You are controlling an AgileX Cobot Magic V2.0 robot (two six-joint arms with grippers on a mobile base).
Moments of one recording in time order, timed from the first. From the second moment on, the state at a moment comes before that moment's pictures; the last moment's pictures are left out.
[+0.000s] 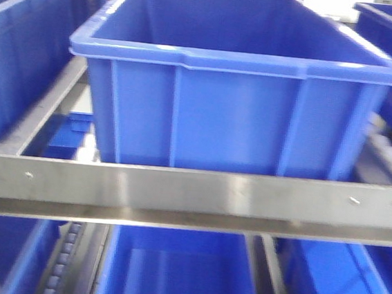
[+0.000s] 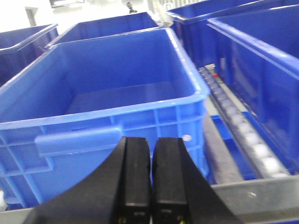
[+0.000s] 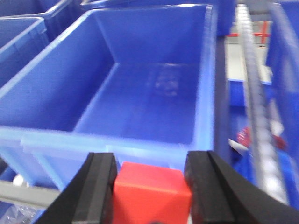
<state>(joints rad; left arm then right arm) -0.02 -0.01 0.01 -0.01 0.03 0.14 0.28 0.63 -0.45 -0.02 0.04 0.16</state>
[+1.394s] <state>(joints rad) -0.02 -0.01 0.01 -0.01 0.03 0.14 0.28 0.63 -0.45 -0.02 0.04 0.16</state>
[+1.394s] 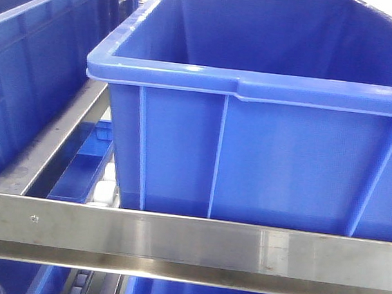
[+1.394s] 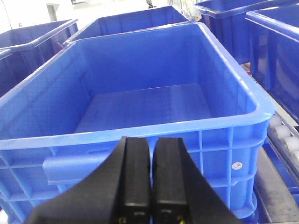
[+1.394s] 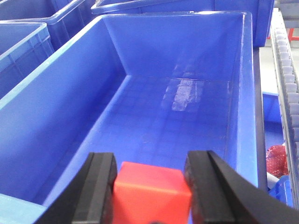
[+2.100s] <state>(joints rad) -0.02 -0.01 0.01 -0.01 0.03 0.14 0.28 0.82 -0.55 -0.02 0.00 0.16</state>
